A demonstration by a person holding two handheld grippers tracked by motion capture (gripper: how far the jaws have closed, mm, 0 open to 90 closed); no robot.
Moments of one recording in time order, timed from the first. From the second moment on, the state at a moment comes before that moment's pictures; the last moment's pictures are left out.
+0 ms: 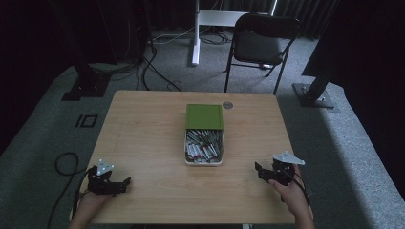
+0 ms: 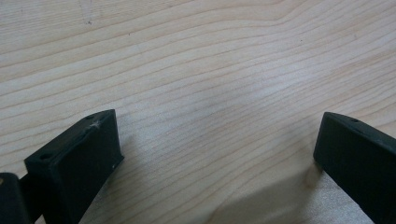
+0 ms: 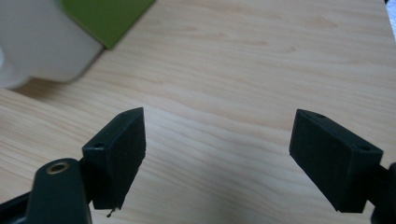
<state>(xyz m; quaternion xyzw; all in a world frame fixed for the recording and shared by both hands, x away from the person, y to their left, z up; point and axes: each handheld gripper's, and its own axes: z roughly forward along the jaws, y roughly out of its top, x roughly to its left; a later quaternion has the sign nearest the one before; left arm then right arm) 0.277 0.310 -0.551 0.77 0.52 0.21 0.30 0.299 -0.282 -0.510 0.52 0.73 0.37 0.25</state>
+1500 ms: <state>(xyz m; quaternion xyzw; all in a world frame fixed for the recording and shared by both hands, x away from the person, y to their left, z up) 0.277 0.310 -0.551 0.77 0.52 0.21 0.30 0.326 -0.169 -0.453 0.38 0.77 0.45 0.24</state>
